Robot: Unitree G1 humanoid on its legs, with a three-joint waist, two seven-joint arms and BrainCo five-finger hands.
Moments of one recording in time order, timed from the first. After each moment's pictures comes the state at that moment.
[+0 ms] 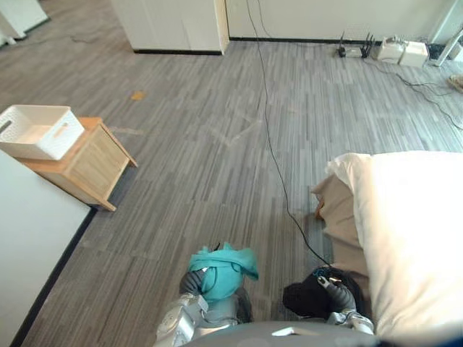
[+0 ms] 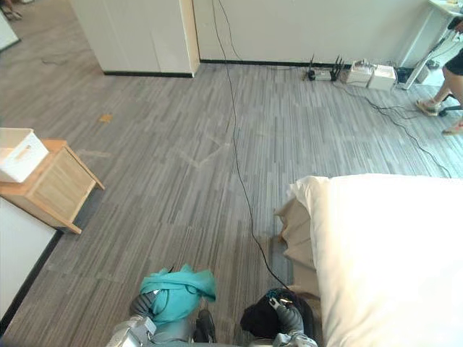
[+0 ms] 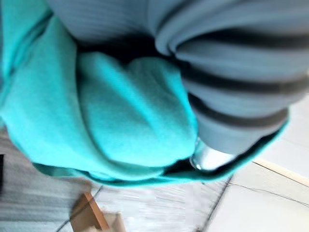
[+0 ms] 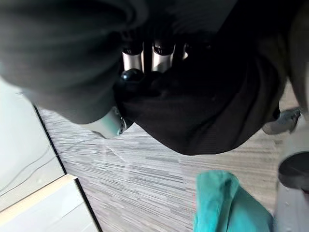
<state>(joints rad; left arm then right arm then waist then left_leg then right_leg) 0.21 0.09 -0.11 0.74 -0.66 -0.25 -0.21 0.28 -0.06 0.02 0.72 0.41 -0.25 0.19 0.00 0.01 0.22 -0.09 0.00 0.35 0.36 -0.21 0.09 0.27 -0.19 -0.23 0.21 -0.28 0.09</state>
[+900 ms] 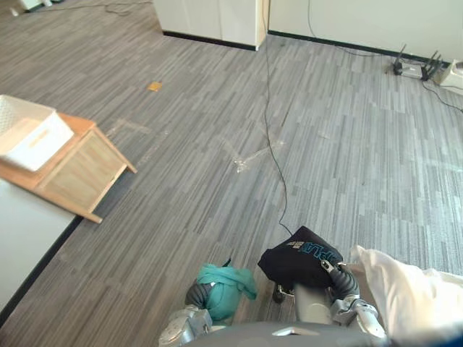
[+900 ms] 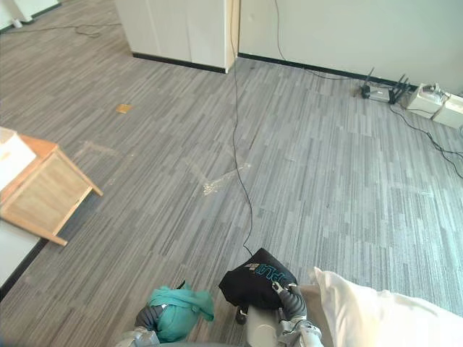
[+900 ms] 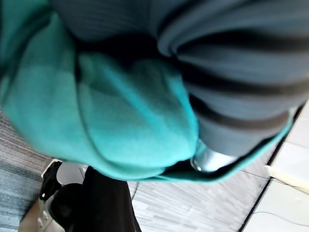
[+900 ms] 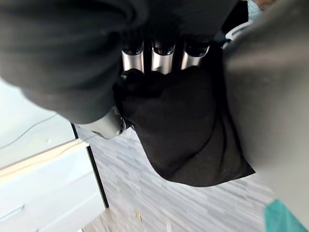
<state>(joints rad) 0.24 0.10 -0.20 0.77 -0.57 -0.23 -0.20 0.28 -0.09 0.01 0.57 0.45 -0.24 0.19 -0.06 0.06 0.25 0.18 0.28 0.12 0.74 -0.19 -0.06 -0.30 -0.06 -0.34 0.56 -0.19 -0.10</state>
